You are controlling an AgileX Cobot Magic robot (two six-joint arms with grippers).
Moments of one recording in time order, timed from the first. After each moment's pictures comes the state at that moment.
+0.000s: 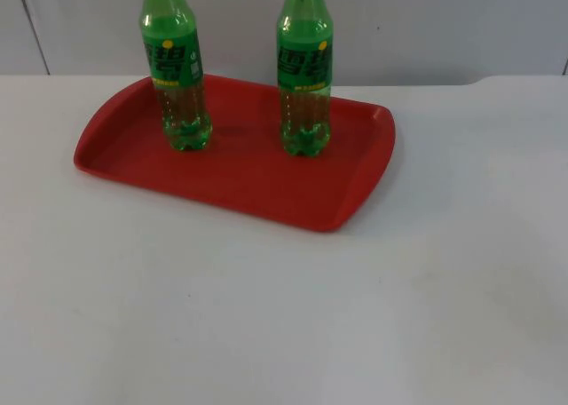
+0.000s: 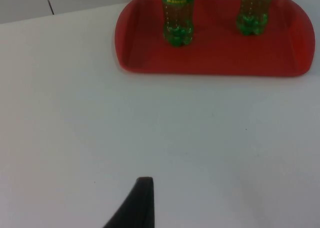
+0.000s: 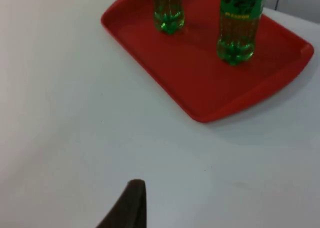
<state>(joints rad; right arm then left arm) 0.67 0.79 -0.56 -0.04 0.39 0.09 -0.24 0.00 -0.50 -0.01 1.08 0.02</state>
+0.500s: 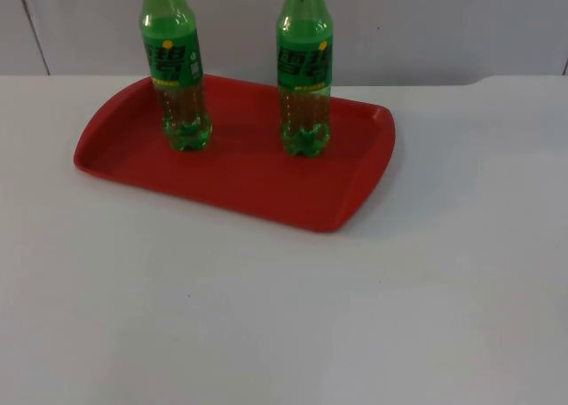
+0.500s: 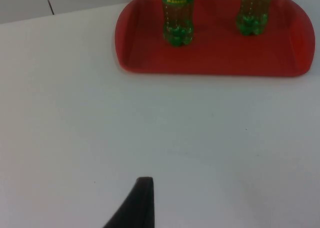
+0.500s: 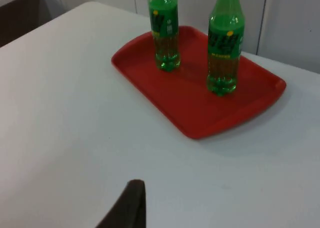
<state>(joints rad) 0.67 0.35 -0.56 -0.04 0.70 0.07 -0.24 0.00 -0.50 -0.01 1.08 0.02</state>
